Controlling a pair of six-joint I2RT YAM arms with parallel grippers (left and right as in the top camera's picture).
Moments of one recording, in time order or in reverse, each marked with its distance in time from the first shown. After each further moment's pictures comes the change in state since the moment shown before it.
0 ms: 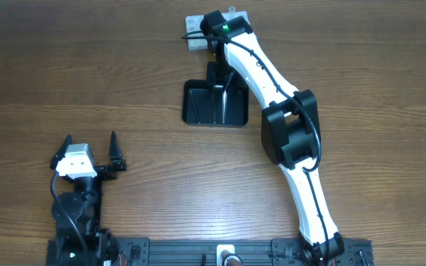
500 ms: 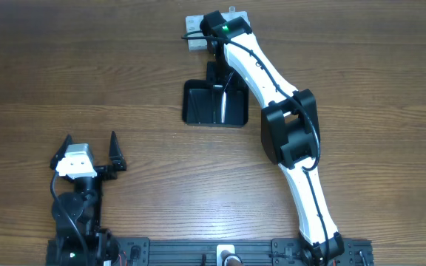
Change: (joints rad) left arm 0.000 0.000 0.000 0.000 0.000 0.000; right arm 0.001 0.007 0.000 0.014 0.000 0.005
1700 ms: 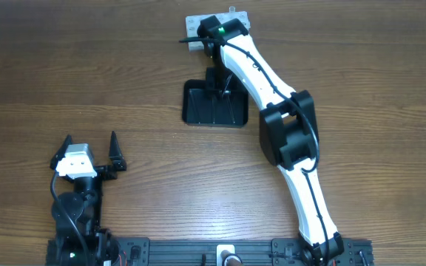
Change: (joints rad) left arm 0.000 0.000 0.000 0.000 0.000 0.000; right arm 0.019 -0.021 -0.005 -0.081 0.000 0.007
